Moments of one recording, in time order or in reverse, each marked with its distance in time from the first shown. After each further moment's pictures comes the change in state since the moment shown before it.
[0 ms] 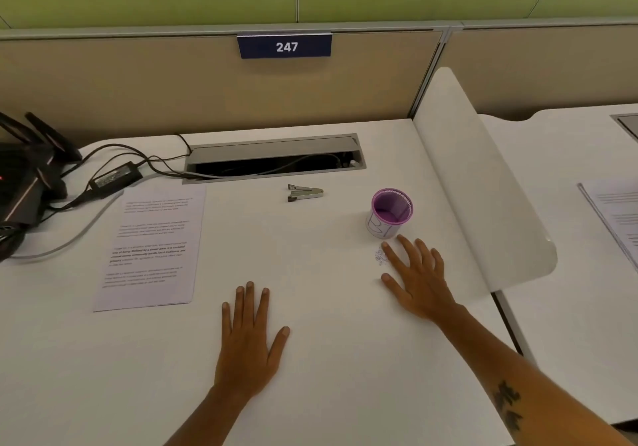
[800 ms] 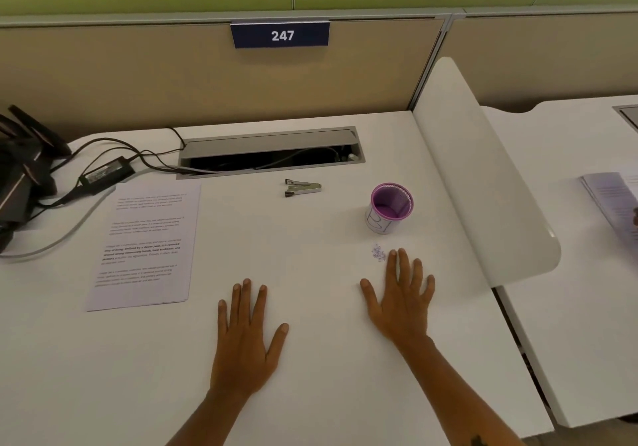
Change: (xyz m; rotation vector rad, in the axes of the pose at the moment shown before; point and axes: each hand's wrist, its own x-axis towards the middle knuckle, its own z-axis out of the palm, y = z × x) left_hand 0.001 0.003 -0.006 -0.030 0.013 -0.024; right_hand -0.030 -0.081 0.020 0.070 0.093 0.375
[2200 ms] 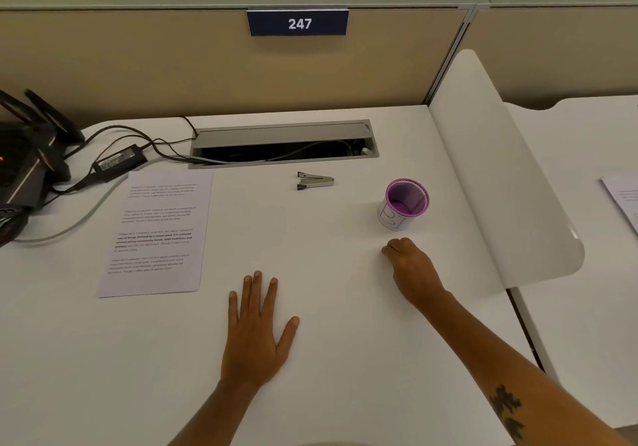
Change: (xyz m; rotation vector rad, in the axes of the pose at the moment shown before) left_hand 0.000 0.001 -0.002 -0.013 0.002 -0.009; right_hand 0.070 0.011 -0.020 0.052 0.069 -0.567
